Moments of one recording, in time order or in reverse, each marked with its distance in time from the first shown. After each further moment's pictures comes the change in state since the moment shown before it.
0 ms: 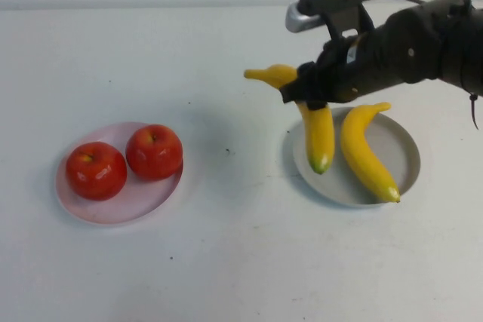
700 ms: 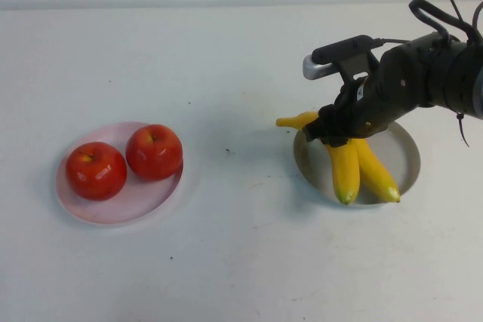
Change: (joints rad) right arm -0.055 0.093 0.074 -0.092 0.047 0.034; left arm 0.000 0.000 0.000 0.000 0.000 0.000
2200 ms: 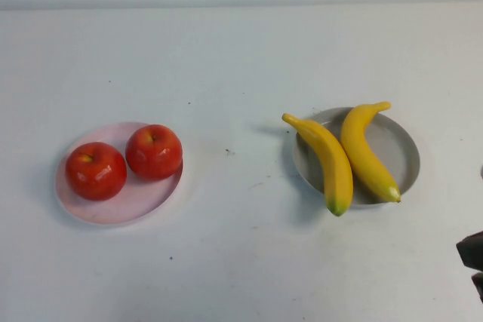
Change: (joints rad) right arm 0.053 -0.999 0.569 0.174 0.412 -0.077; left arm 0.000 0.000 0.000 0.000 0.000 0.000
